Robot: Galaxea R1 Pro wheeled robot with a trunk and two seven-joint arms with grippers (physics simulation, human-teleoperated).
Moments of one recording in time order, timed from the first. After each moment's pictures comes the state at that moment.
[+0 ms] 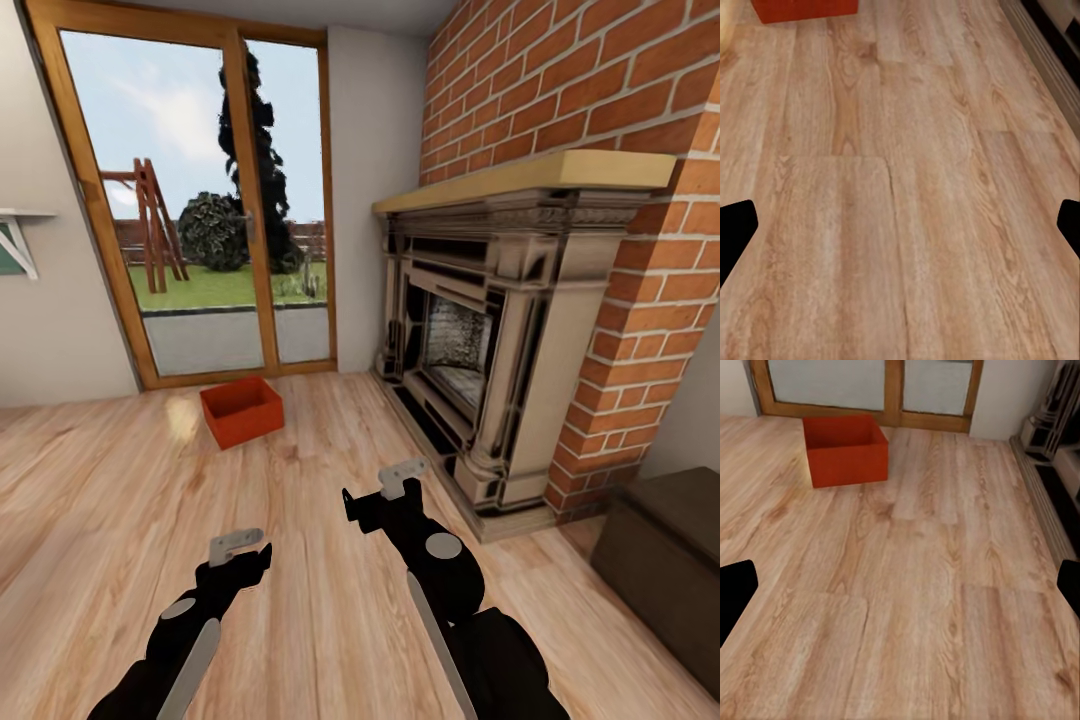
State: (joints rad) left arm -0.23 0.04 -0.14 -1.32 0.35 0.39 0.26; right arm -0.35 0.17 0.41 -1.61 0.07 0.68 -0.05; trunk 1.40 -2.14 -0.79
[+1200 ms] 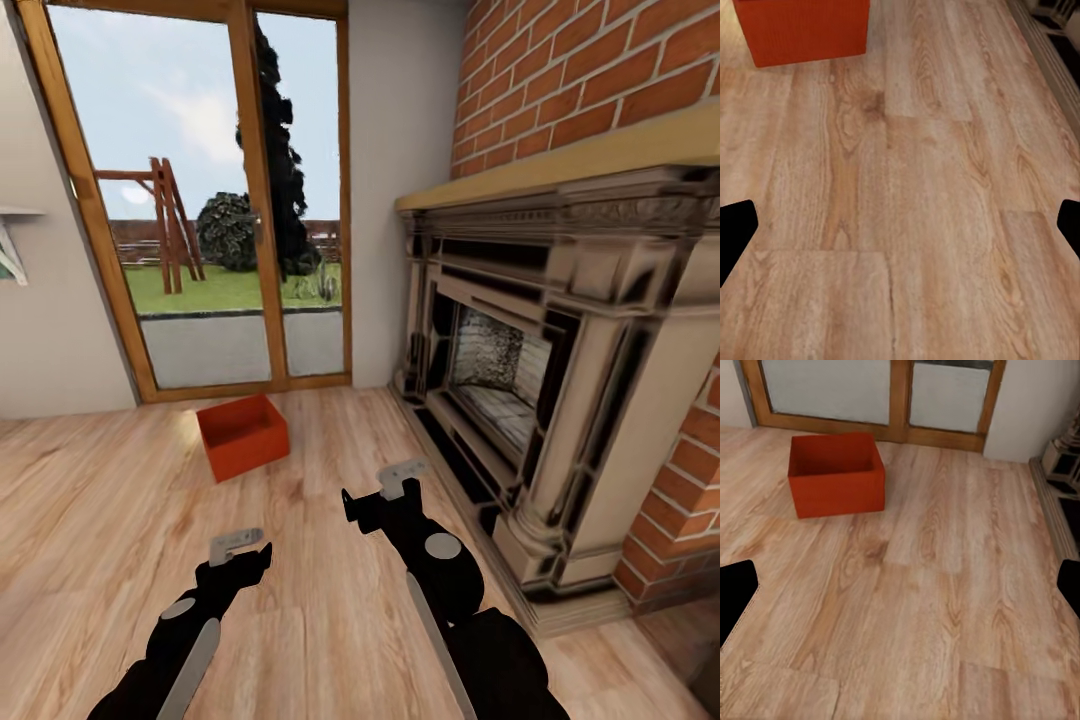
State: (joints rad) left arm -0.23 0.04 -0.14 -1.32 0.35 0.39 0.26; right arm -0.35 0.17 0.41 -1.61 0.07 0.68 -0.05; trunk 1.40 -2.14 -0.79
